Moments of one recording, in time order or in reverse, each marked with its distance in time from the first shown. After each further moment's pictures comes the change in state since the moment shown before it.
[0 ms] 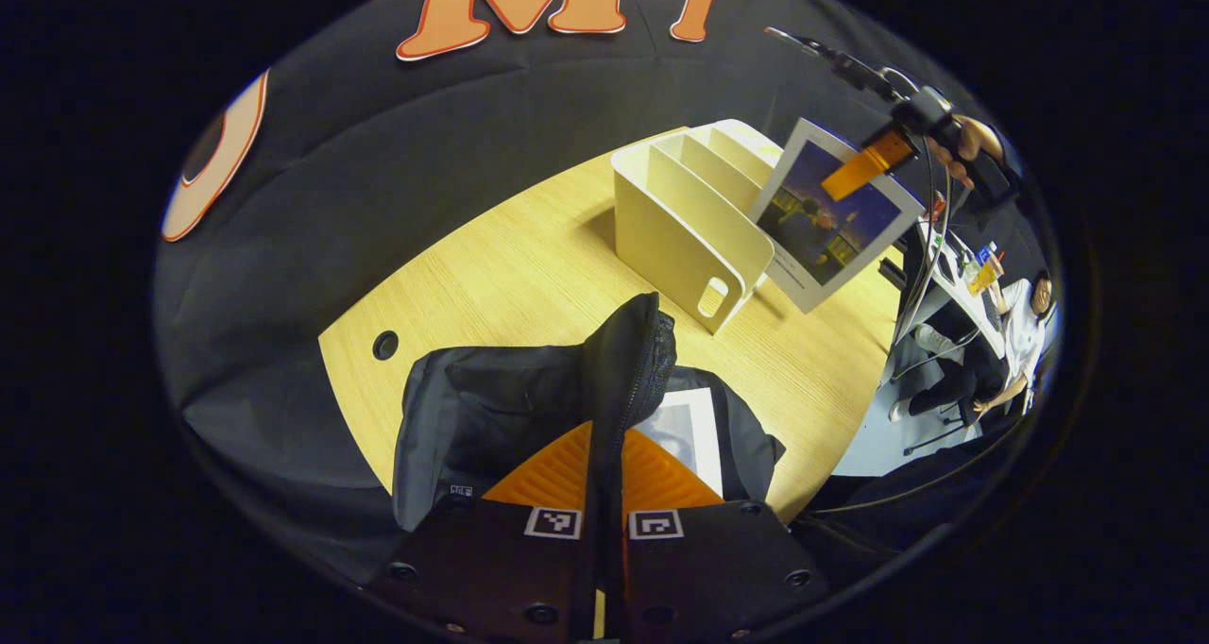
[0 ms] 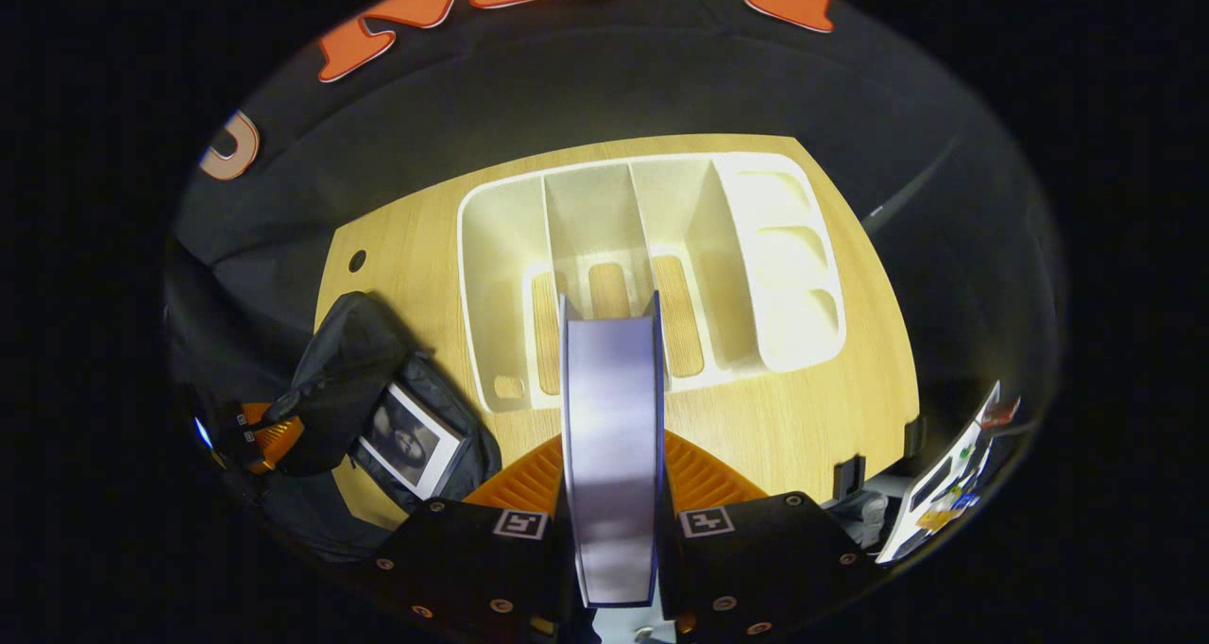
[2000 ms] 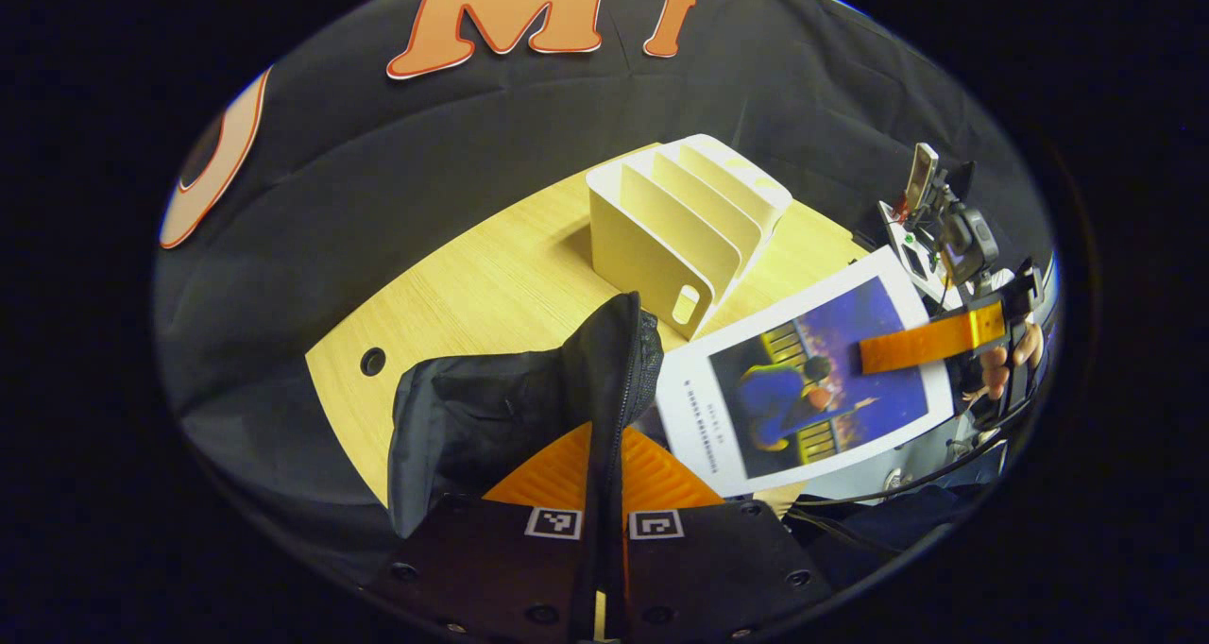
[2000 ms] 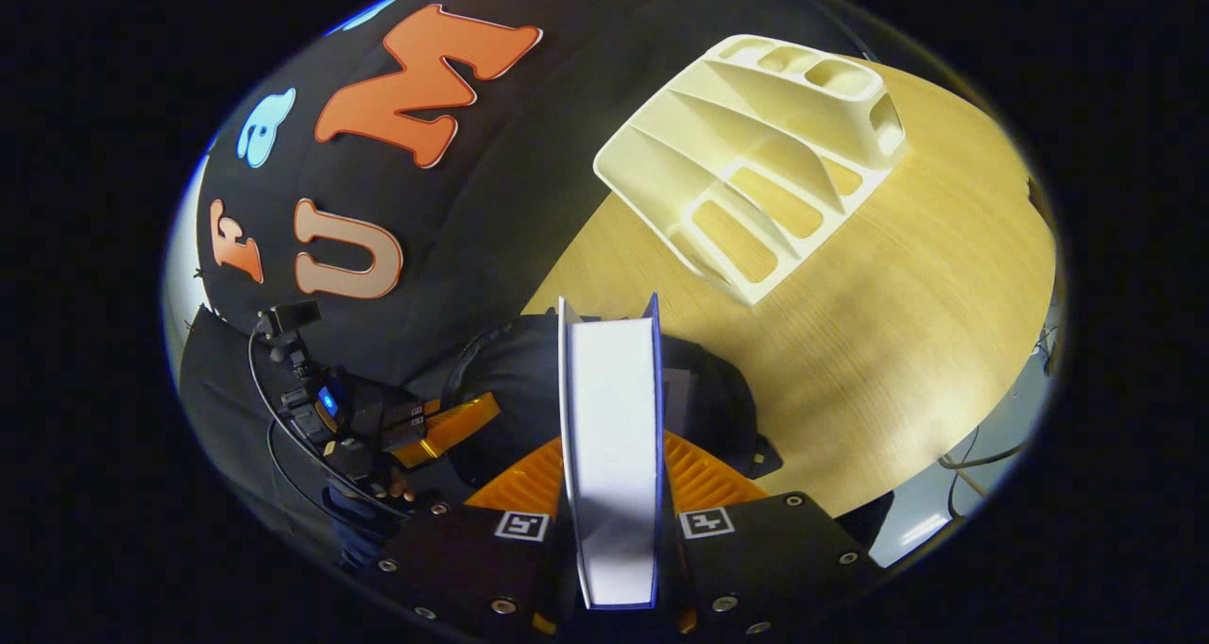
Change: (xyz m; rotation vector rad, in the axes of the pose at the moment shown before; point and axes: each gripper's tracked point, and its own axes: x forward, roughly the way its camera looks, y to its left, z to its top) left arm -0.014 -0.006 -0.003 0.031 -0.070 -0.069; right arm -0.015 0.171 -0.129 0.497 -0.227 0.673
